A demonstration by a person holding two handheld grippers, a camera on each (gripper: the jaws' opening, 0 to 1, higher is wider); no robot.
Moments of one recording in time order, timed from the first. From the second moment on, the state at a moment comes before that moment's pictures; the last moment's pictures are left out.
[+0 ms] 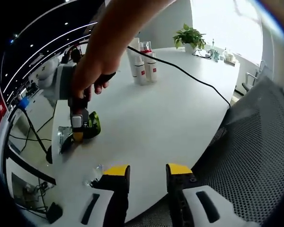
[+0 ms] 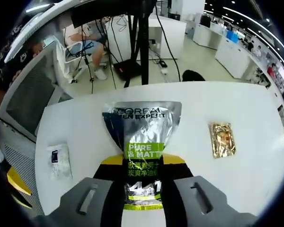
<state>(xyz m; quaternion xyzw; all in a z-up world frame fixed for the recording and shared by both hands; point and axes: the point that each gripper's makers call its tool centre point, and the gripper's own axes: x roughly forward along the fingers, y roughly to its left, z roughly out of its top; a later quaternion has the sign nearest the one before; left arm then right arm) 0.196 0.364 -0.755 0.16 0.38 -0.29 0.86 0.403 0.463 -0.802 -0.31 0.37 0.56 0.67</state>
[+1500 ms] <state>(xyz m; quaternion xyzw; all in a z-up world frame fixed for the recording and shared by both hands) 0.208 0.325 -0.699 0.06 0.28 -0.32 0.90 0.267 0.301 -0.624 0.01 0.20 0.45 0.87</state>
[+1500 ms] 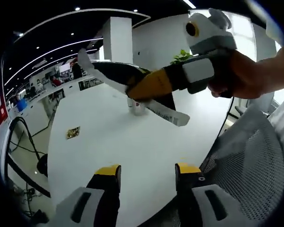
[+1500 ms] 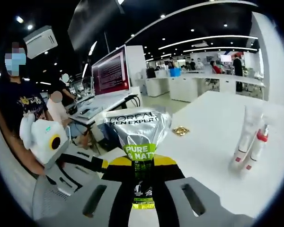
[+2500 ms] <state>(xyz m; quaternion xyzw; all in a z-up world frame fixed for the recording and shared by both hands) 0.227 0.300 -0.617 -0.24 0.19 -0.34 0.89 0.270 0.314 -0.596 0.14 0.19 0.40 0.89</state>
